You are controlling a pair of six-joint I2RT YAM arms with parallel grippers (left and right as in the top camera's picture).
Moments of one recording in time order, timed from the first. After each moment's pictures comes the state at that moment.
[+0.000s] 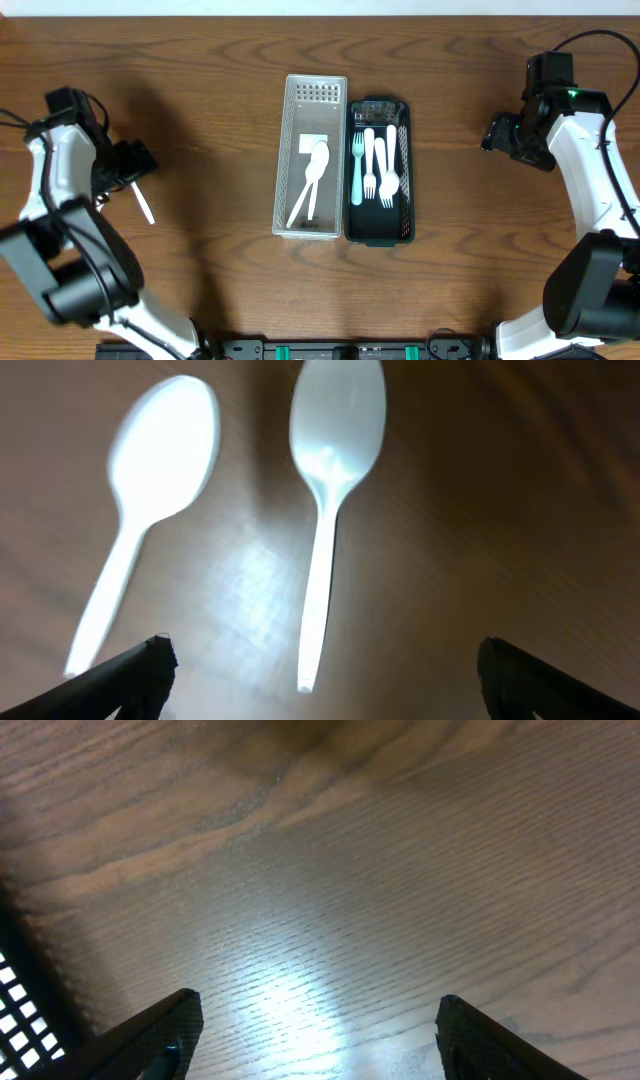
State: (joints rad) left arm 0.44 1.89 1.37 -0.95 -0.02 -0.19; right arm -0.09 1.73 1.40 -1.01 0.10 0.32
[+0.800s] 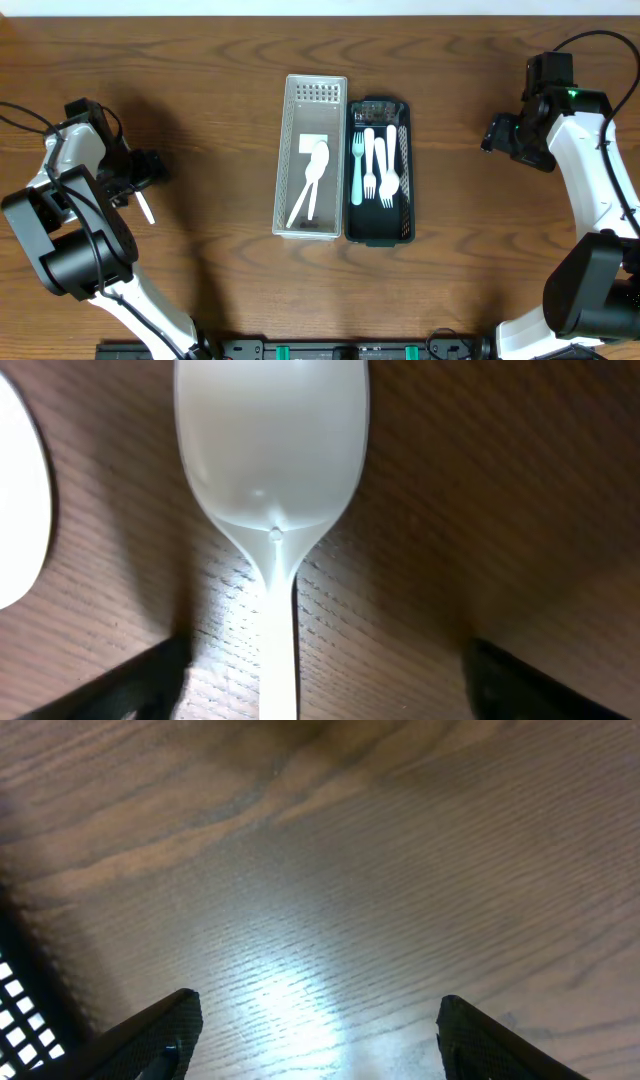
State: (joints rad) left arm 0.44 2.04 1.37 -0.90 0.04 -0.14; right arm -0.09 1.73 1.40 -1.03 0.10 0.32
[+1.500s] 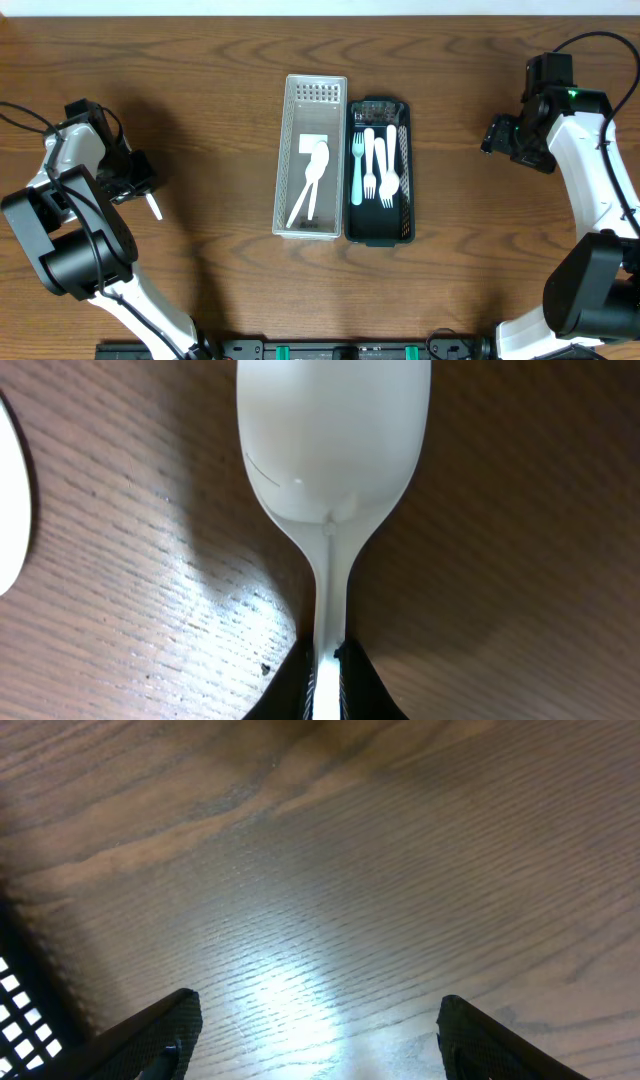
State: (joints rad) left arm 0.44 2.04 1.37 -0.91 0.05 -0.12; right arm -0.09 1.73 1.40 -1.03 0.10 0.32
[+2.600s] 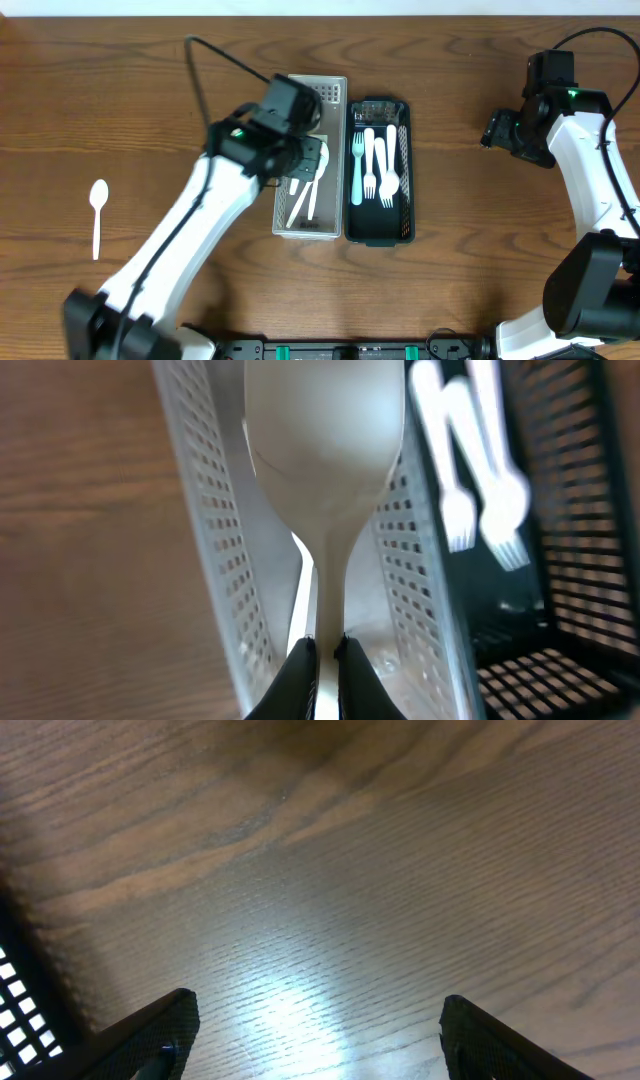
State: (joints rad) left arm -0.50 1.60 1.39 -0.97 0.02 -0.24; right arm -0.09 1.73 1.40 -0.98 0.10 0.32
